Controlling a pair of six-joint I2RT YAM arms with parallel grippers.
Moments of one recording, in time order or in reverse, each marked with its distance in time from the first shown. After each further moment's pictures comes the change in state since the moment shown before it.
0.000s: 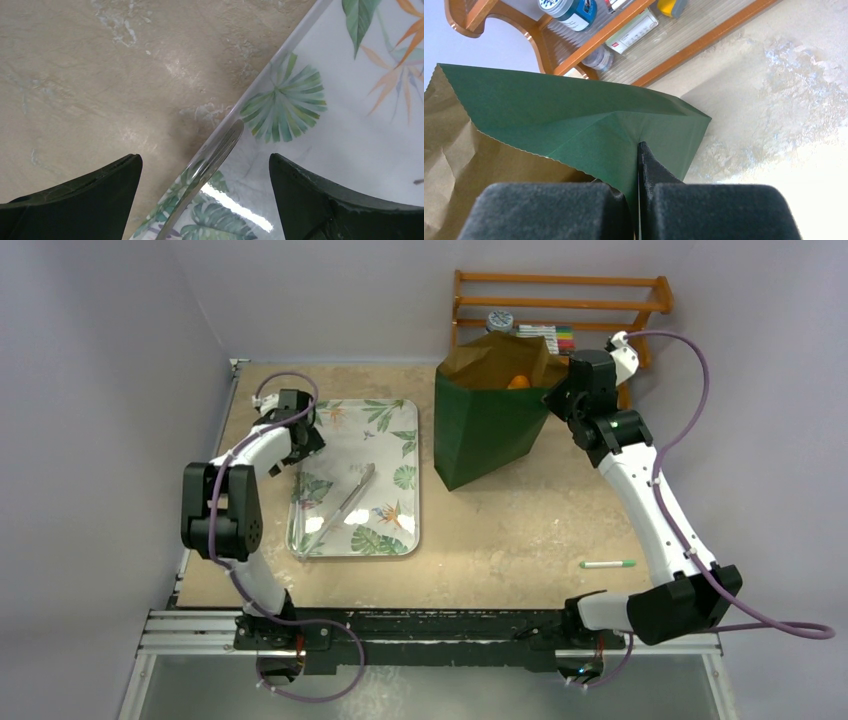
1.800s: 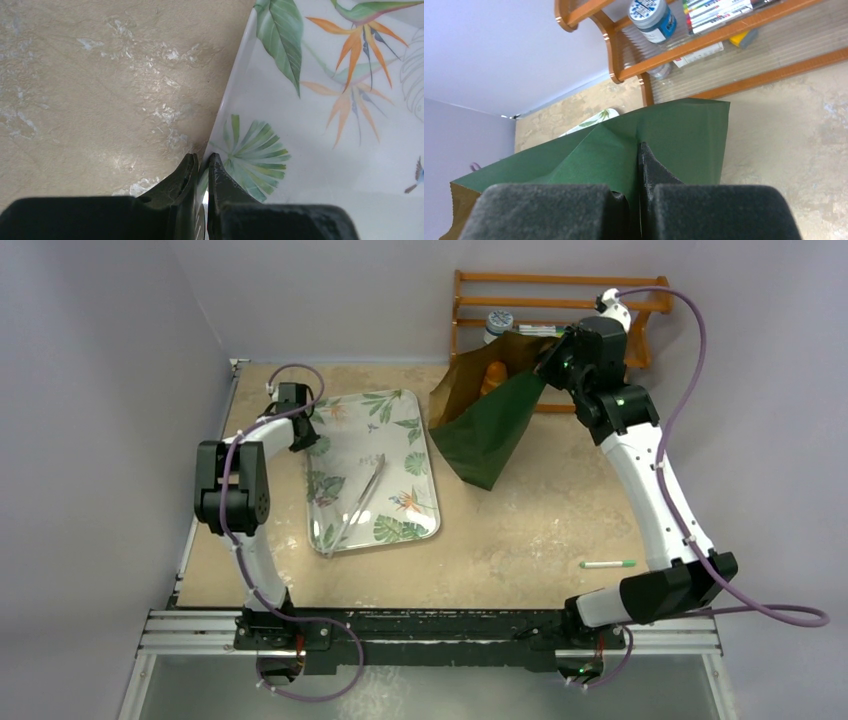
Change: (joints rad) left arm 0.042 0.223 0.125 0.202 0.197 0.180; right arm 0.005 0.095 0.221 0.023 -0.179 -0.145
